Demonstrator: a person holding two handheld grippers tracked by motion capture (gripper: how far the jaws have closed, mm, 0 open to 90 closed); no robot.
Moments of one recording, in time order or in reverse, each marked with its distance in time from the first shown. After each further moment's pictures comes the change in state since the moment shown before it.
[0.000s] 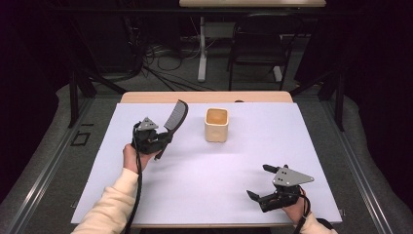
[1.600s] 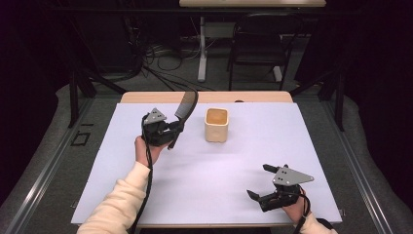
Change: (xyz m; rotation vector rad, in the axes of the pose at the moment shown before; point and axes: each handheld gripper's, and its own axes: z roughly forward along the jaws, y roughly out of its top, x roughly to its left) left arm -0.018 0.034 0.012 -0.150 -0.046 0.009; right arm -0.001 0.000 0.001 0.004 -0.002 0.008
